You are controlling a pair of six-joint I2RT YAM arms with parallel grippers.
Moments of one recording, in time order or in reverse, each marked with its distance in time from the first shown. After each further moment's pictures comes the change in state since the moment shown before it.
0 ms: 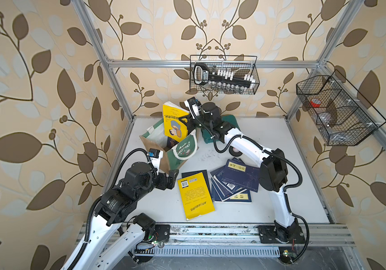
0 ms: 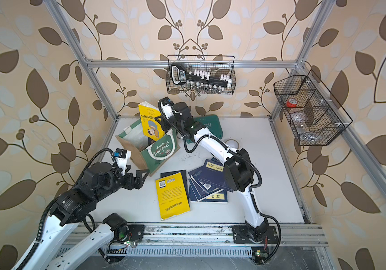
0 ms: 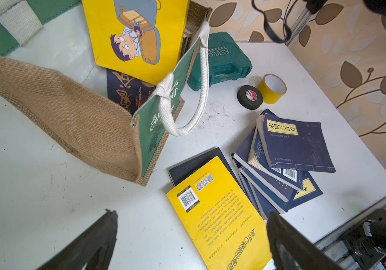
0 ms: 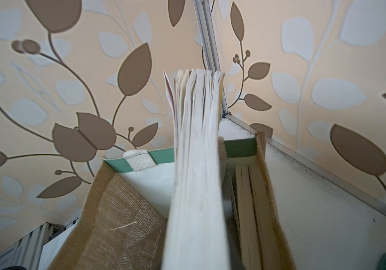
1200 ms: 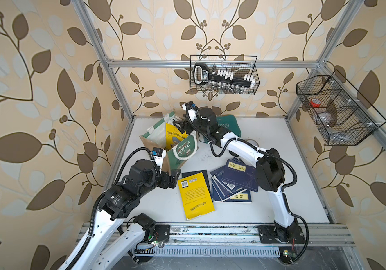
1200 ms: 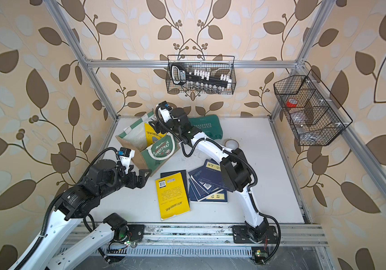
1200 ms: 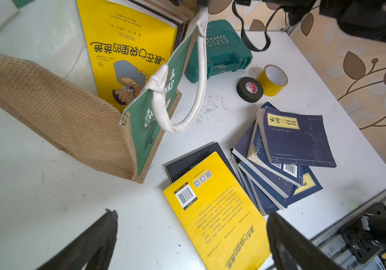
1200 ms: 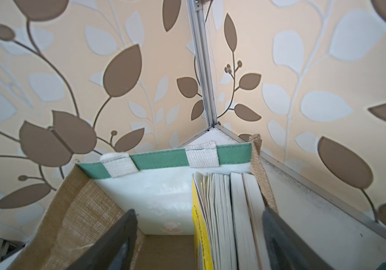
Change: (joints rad) left arm 0.000 0.059 -0.002 0.007 0.036 0.000; right arm 0.024 -0.027 -0.094 0.124 0.069 -0.059
